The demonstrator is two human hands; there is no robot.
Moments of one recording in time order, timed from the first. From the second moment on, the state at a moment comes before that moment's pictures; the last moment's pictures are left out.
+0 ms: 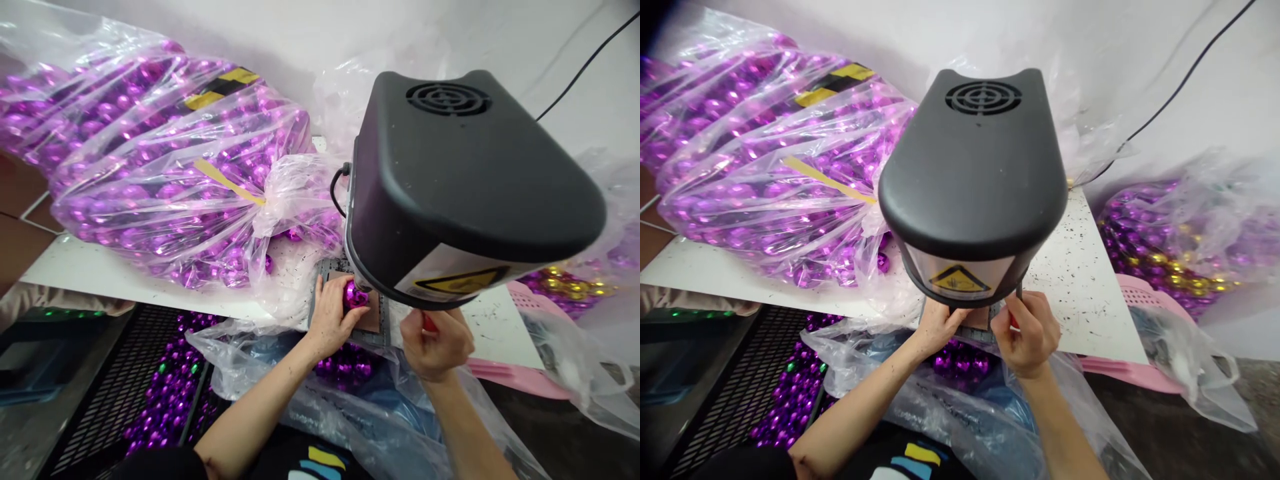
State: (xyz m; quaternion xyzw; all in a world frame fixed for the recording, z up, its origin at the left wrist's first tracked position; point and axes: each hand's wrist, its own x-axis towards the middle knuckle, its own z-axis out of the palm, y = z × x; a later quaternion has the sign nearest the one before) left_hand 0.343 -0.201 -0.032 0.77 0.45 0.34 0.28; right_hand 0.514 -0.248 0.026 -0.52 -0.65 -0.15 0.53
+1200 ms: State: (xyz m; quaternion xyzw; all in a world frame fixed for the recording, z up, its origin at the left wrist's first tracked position) left_hand 0.268 -0.053 -0.015 0.72 0.61 0.25 0.21; right_hand 0.510 -0.208 0.132 -0.52 -0.52 -0.17 0.65
